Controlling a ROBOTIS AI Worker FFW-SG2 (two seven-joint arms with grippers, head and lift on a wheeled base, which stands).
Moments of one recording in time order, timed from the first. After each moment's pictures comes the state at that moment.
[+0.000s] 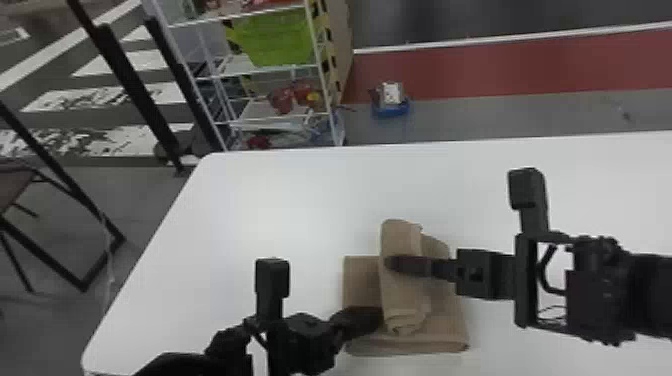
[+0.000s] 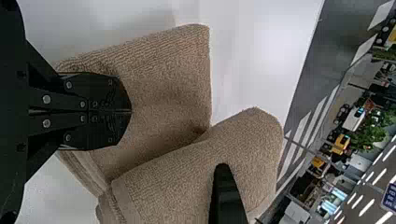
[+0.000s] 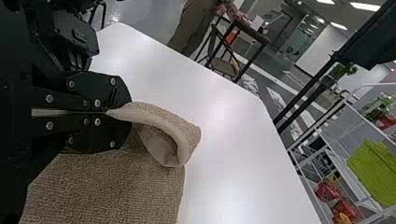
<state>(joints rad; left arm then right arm) 0.39 0.02 0.12 -2.12 0.04 0.90 -0.68 -0.12 -0.02 0.13 -1.86 -0.74 1.32 0.26</state>
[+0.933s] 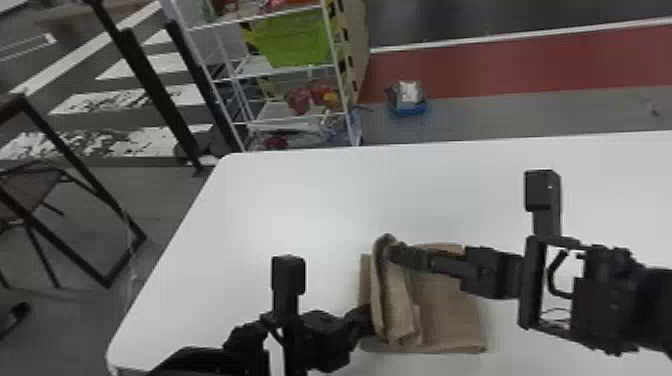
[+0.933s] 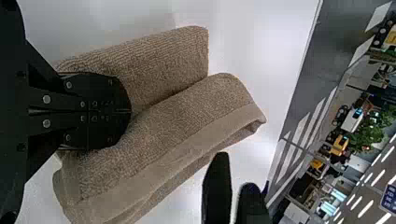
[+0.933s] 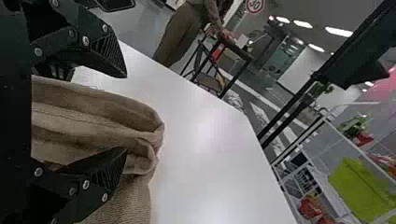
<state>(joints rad) 0.39 0.02 0.12 -2.11 0.04 0.90 -0.68 -0.08 -0.02 0.17 -1.84 -0.72 1.14 0.35</state>
